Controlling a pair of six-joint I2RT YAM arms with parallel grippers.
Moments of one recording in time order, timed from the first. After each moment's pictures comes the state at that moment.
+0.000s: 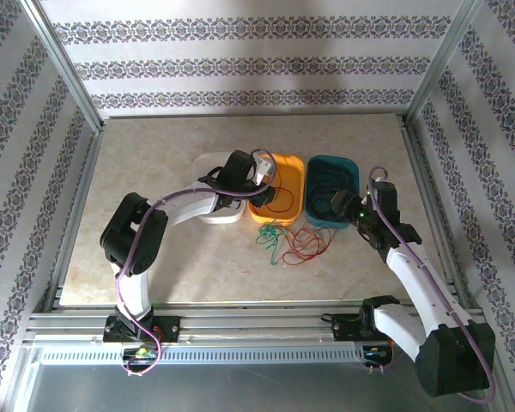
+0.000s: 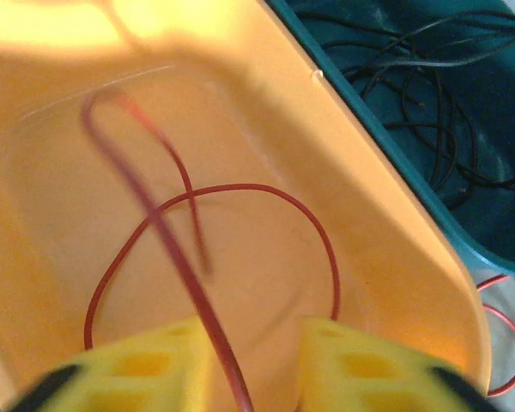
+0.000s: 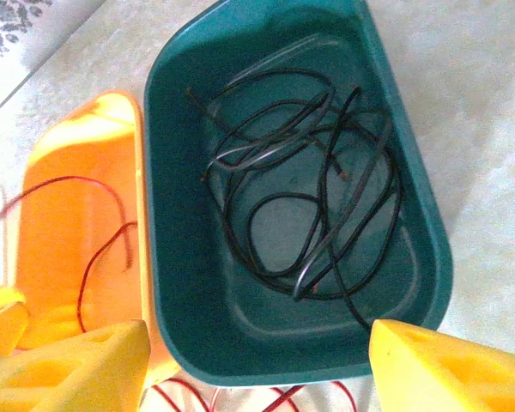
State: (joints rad) left arm -0.58 1.90 1.28 -0.12 0.28 -0.12; right arm 0.11 0.96 0.64 -0.40 -0.10 0.67
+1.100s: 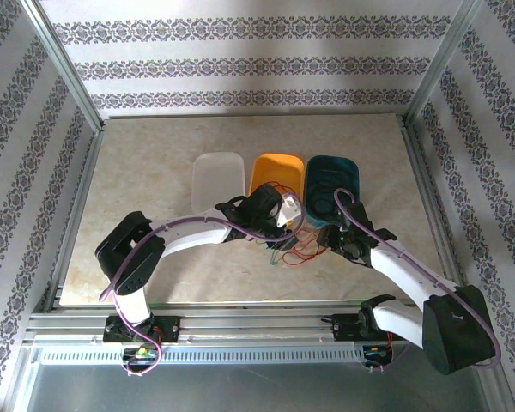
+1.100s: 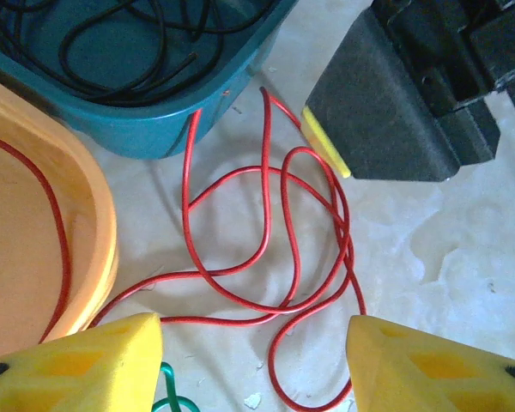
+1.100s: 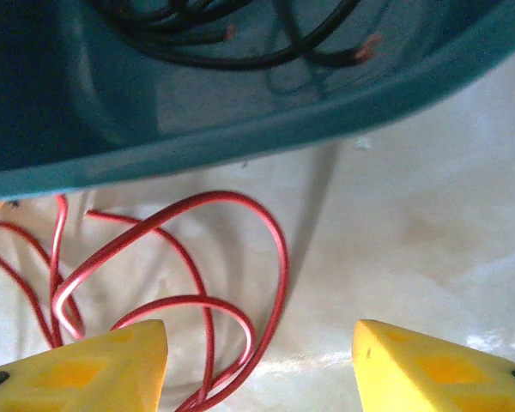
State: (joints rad) left arm -0.86 1.78 1.16 -0.19 0.28 0.08; right arm 0.29 1.10 0.50 -0.47 -0.05 0.68
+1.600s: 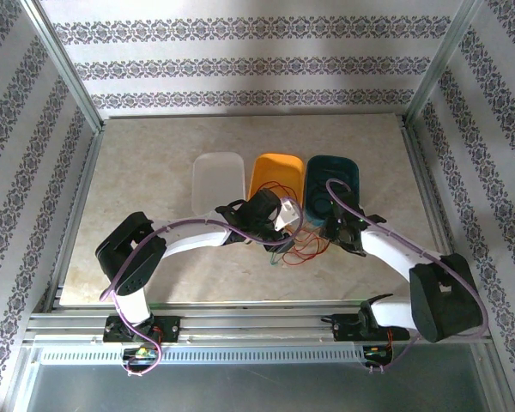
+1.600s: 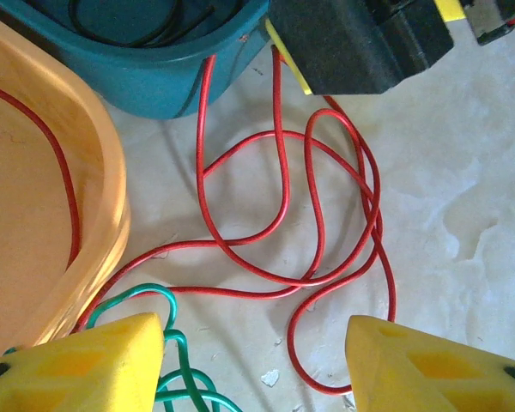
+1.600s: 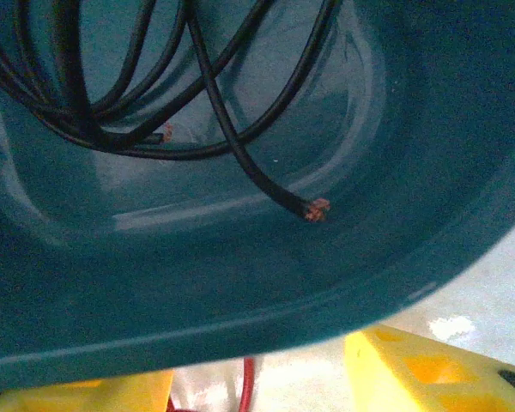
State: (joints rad) left arm -0.86 1.78 1.12 -0.19 0.23 0.08; right arm 0.29 1.31 0.60 -0.46 0.08 0.70
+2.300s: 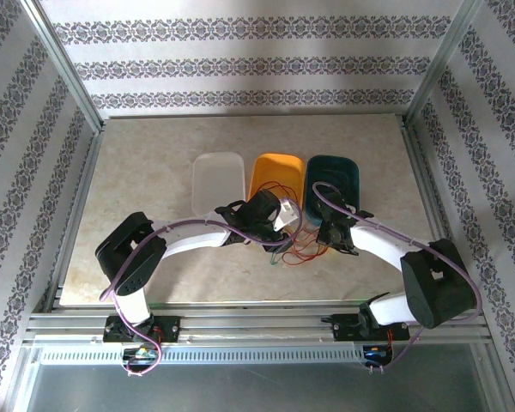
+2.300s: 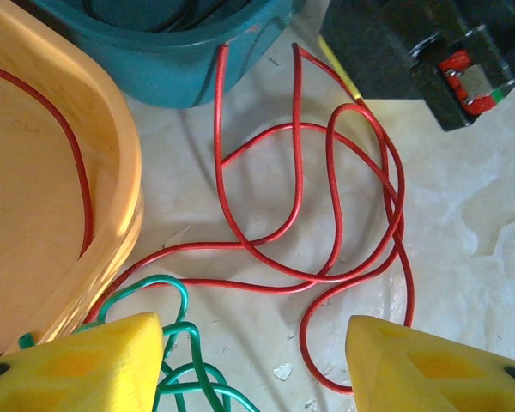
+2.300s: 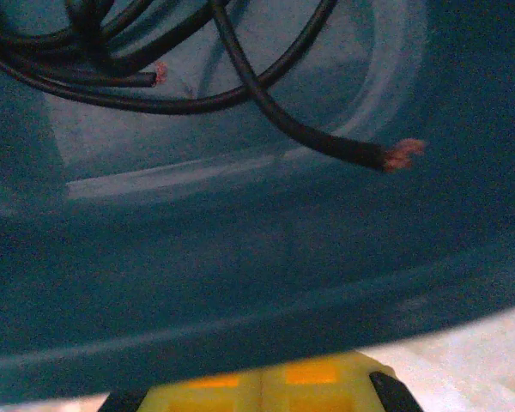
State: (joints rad) left arm -0.86 1.78 1.11 -0.19 0.21 0.08; right arm 0.38 1.38 0.64 -0.52 0.17 0.73
